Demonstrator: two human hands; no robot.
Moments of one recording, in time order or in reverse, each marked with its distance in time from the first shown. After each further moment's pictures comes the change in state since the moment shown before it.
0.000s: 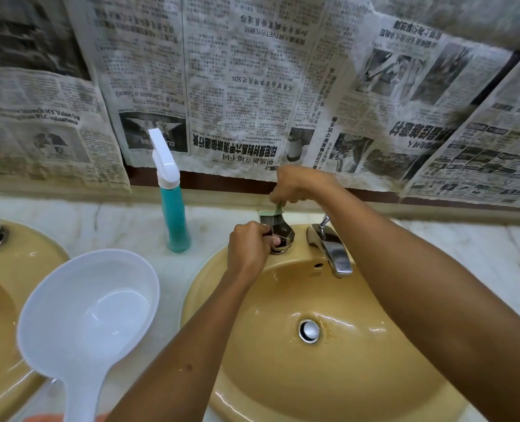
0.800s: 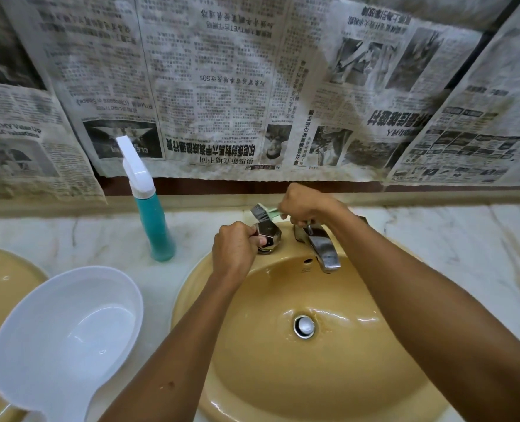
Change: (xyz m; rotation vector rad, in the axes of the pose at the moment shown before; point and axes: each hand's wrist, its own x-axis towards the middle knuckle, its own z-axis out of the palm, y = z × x) left_hand 0.003 0.001 -0.003 0.121 -0.017 0.046; right_hand -0.009 0.052 0.033 0.317 0.039 0.098
